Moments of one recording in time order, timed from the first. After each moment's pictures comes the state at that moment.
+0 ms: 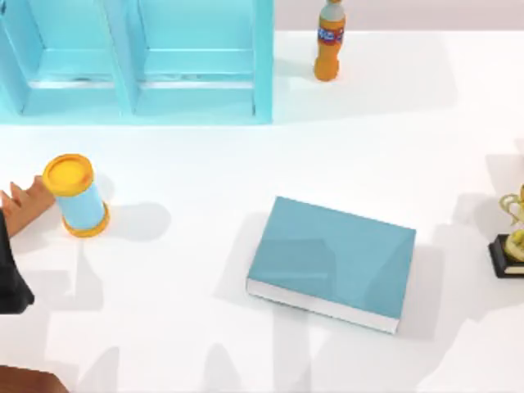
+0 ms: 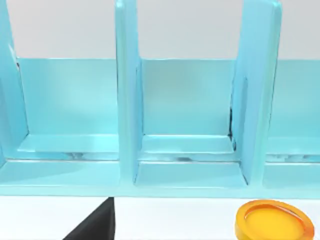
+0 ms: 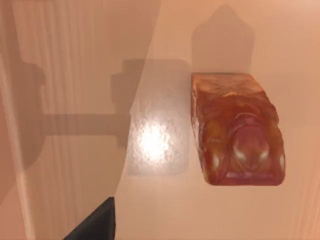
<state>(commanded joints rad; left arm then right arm) 0.00 0.00 0.00 0.00 0.00 0.00 -0.42 1.91 1.59 -1.24 0.00 -0.41</state>
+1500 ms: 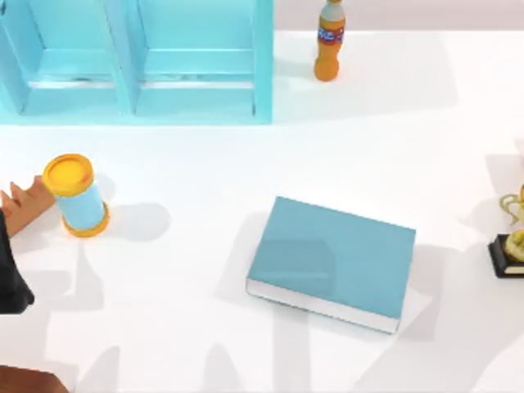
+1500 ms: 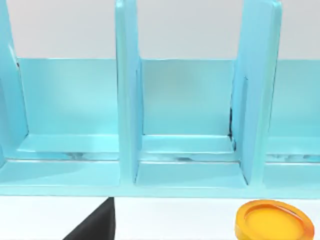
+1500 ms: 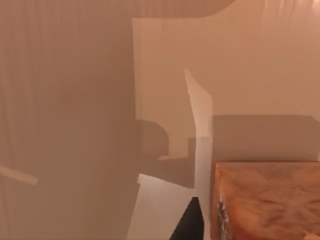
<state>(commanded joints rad) 0.00 0.00 0.00 0.00 0.00 0.00 -0.42 2.01 1.33 -0.89 0.00 -0.40</state>
